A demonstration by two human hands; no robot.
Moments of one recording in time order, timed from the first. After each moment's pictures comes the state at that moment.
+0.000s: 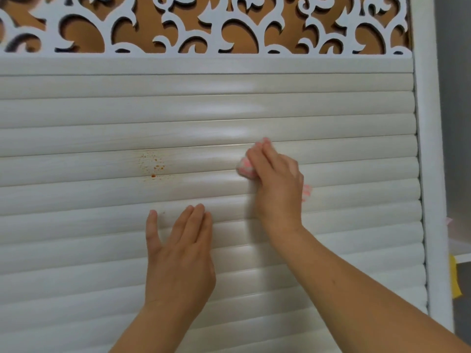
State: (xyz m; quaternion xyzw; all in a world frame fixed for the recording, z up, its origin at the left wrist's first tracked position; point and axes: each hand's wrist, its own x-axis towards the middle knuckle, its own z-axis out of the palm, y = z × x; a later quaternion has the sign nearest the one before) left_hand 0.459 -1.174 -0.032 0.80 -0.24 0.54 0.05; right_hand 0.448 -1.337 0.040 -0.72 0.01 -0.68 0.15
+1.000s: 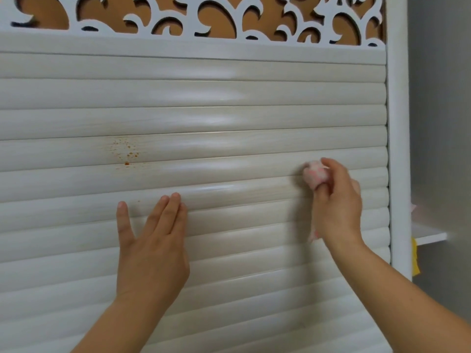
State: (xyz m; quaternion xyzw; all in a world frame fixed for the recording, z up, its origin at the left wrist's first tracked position) left_hand 0.460 -1.171 -0.039 0.81 -0.23 0.54 0.02; right_hand 0.379 -1.425 -0.004 -0.68 0.15 -0.63 0.33
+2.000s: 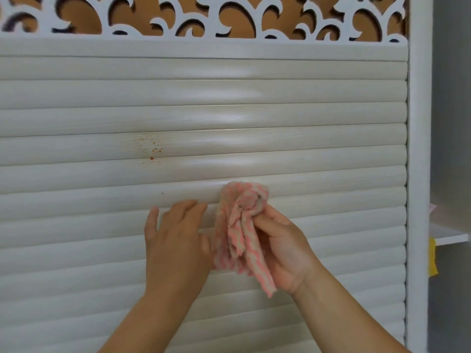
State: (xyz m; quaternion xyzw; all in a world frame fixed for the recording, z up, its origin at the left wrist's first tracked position) left_hand 0.426 -1.173 -0.031 0.81 -0.26 0.47 0.25; right_hand 0.379 -1.314 -0.026 -0.43 -0.17 -0.12 0.88
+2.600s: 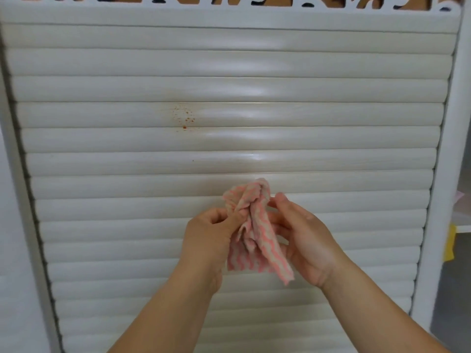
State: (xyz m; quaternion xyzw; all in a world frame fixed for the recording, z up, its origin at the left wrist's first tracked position) left_hand 0.376 -1.170 -0.041 0.62 -0.14 0.02 0.77; right_hand 0.350 -1.307 -0.053 -0.62 -0.06 -0.15 0.76
